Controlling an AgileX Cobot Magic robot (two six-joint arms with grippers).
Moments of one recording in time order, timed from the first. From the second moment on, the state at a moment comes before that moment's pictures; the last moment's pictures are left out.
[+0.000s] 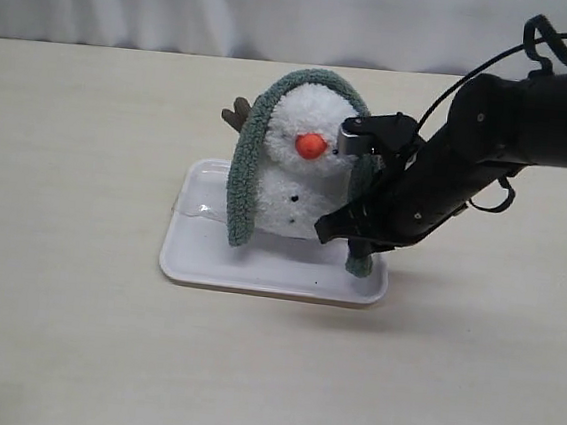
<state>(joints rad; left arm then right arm) -0.17 0.00 0.00 0.10 0.34 -0.07 0.40 1.83 -1.08 0.26 0.64 -0.18</state>
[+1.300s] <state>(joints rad) -0.17 0.00 0.00 0.10 0.34 -0.07 0.40 1.53 -1.11 0.50 0.89 -0.38</state>
